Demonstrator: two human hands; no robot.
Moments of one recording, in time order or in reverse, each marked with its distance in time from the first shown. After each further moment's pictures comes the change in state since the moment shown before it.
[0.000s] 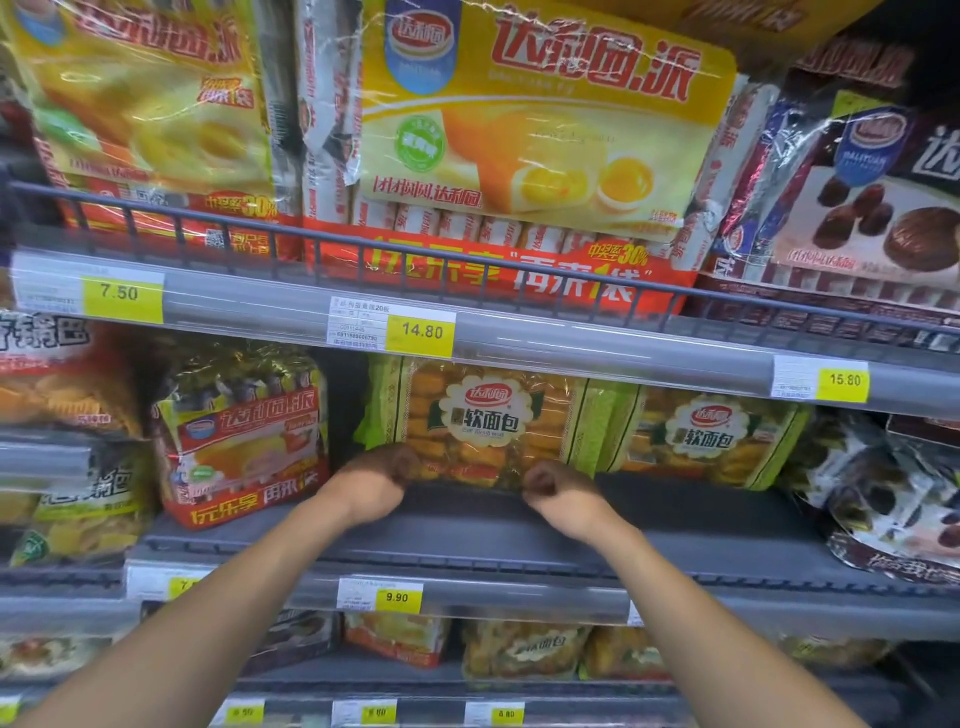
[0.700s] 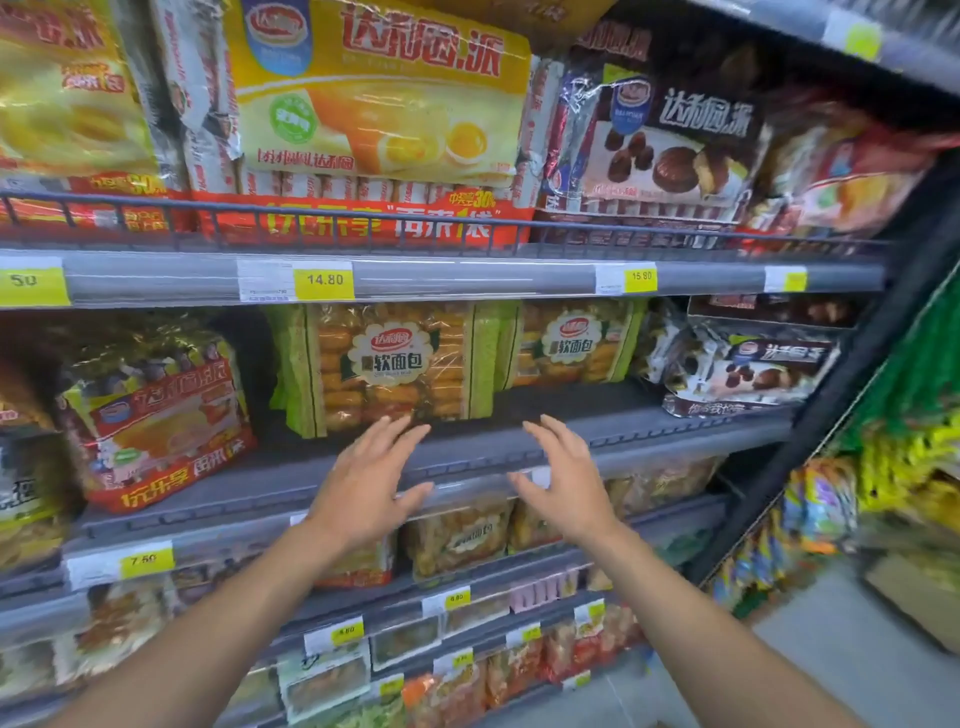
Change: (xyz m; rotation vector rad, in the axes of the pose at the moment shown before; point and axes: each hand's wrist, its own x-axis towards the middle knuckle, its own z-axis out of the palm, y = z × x) left_hand -0.113 0.061 0.046 0.197 0.150 0.505; right_hand -0.190 0.026 -0.005 -0.068 0.410 0.016
